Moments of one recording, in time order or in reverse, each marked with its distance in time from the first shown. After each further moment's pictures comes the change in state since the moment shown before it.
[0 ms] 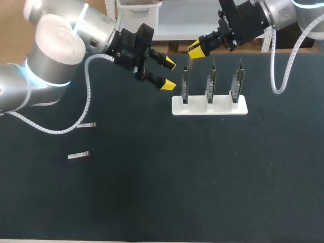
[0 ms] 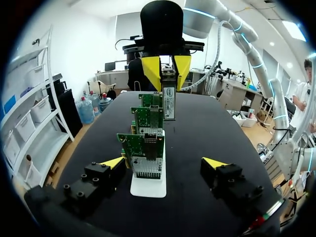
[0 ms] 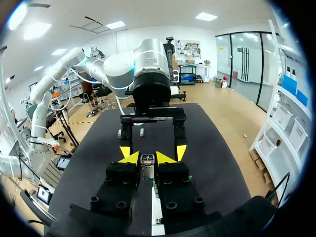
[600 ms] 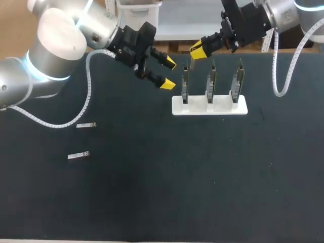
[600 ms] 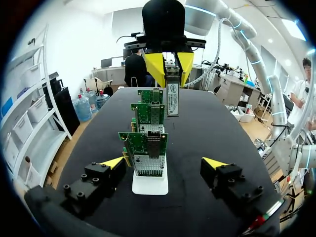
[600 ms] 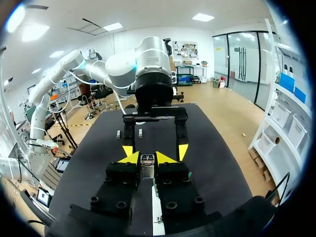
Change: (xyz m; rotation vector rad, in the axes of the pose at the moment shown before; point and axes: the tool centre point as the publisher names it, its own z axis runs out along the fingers) left arm 0.003 0.006 0.002 0.031 0.045 0.012; right arm 0.004 0.000 -0.003 0.018 -0.016 0.018
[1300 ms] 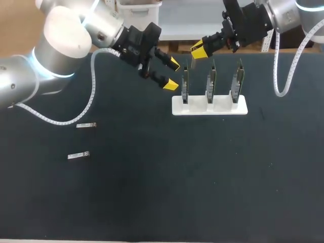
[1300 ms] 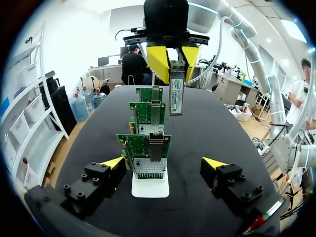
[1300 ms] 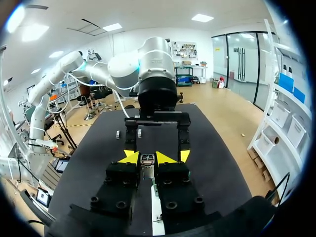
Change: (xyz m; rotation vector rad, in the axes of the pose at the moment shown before) left arm -0.001 0.004 0.010 0.028 0.012 0.005; right arm 0.000 -0.001 -0.002 0.007 -0.003 -0.002
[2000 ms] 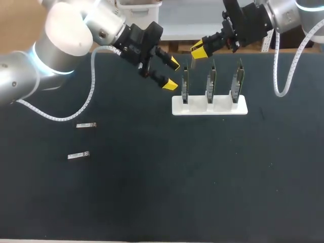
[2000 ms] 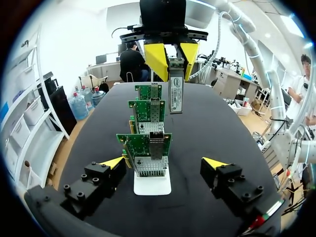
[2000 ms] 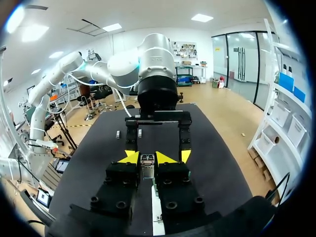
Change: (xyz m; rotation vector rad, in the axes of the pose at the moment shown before) left arm 0.001 0.001 -0.001 0.002 0.043 0.028; right arm 0.000 0.000 0.001 -0.003 -0.002 0.008
